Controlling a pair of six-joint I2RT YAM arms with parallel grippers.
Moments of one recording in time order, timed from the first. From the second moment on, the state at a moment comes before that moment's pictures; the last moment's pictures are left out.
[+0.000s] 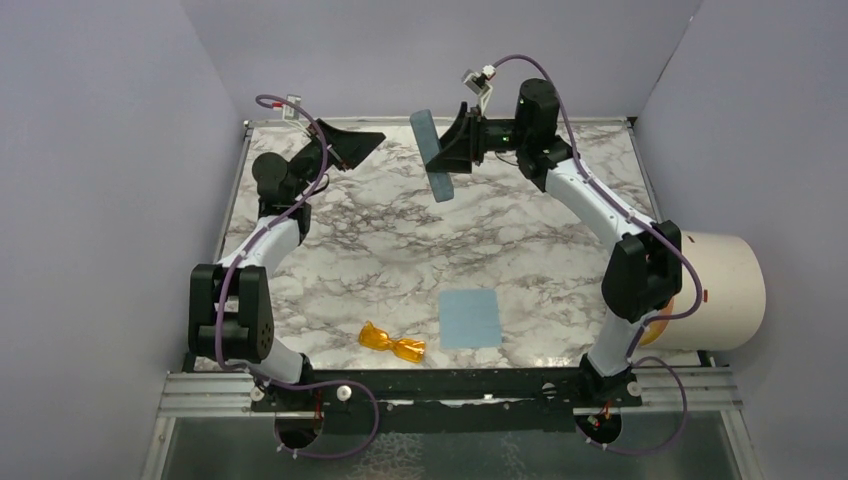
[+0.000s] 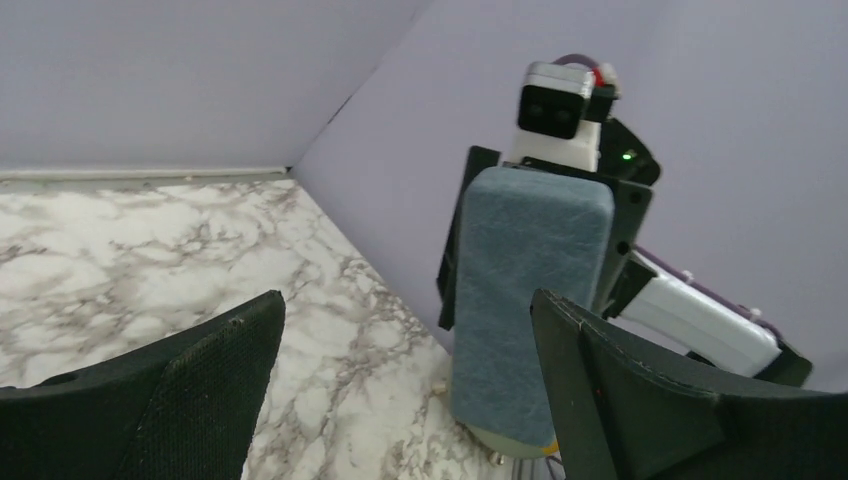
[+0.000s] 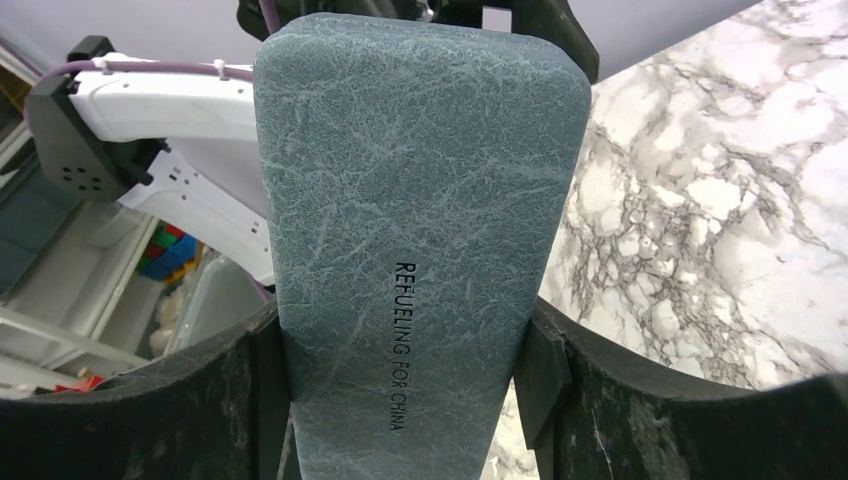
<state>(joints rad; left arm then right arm) -0.05 1.51 0.94 0.98 0.76 -1.10 0.41 1.80 1.59 0.18 -1.17 0.51</state>
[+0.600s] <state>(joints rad) -0.13 1.52 0.94 1.21 0.80 -1.22 0.41 1.83 1.61 0.24 -1.20 0.58</state>
